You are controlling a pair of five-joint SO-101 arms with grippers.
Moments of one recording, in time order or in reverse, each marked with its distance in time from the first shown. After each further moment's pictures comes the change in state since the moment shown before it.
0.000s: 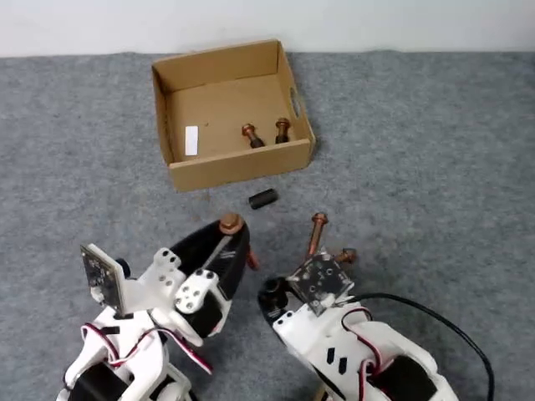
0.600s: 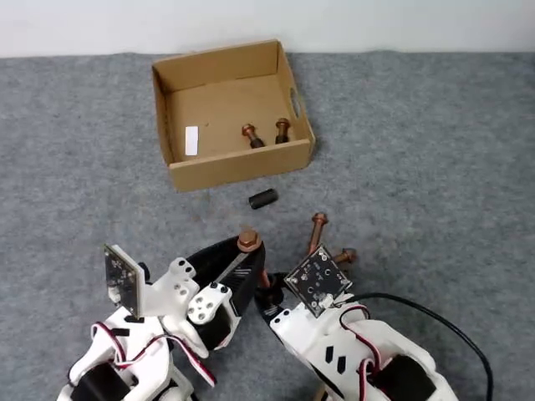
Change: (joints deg) left arm 5.5 -0.6 1.4 3.7 0.1; right arm -0.4 0.0 0.0 -2.9 0.9
